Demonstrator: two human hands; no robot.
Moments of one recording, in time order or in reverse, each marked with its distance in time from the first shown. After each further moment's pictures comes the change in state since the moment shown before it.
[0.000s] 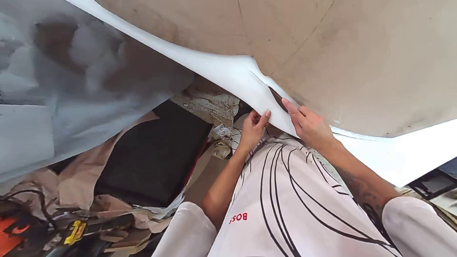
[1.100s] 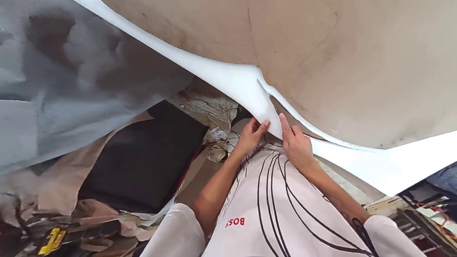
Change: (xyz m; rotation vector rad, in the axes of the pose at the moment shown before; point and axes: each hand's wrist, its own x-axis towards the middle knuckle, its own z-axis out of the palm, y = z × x) left_hand 0.008 -0.003 -0.021 0.039 -0.155 -0.003; right_hand -0.009 -0.045 0.044 -0.058 0.130 0.205
